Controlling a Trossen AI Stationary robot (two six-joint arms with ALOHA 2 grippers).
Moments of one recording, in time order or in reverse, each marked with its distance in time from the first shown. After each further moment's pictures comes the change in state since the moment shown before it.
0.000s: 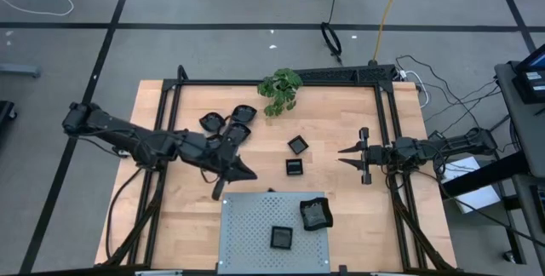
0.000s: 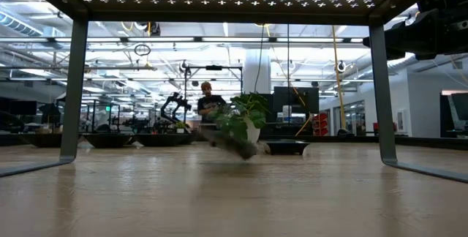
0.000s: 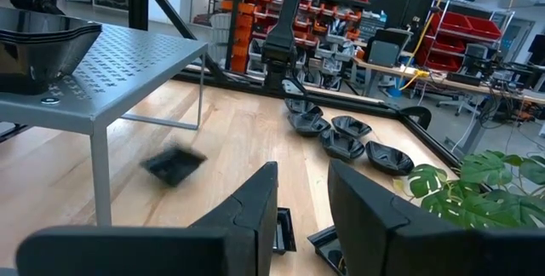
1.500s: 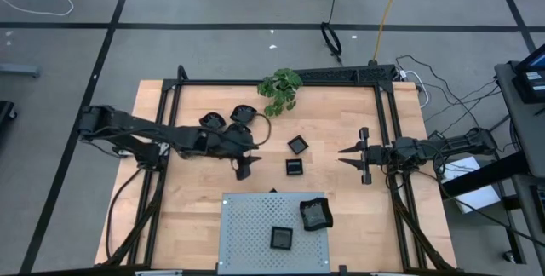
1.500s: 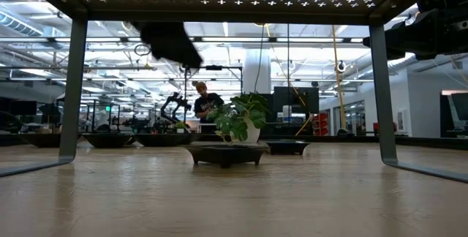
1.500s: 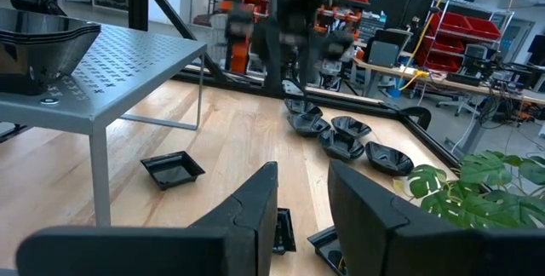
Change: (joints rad) left arm 0.182 0.199 0.000 -0.300 -0.223 0.042; right arm 0.000 0.000 0.000 0.000 0.000 0.000
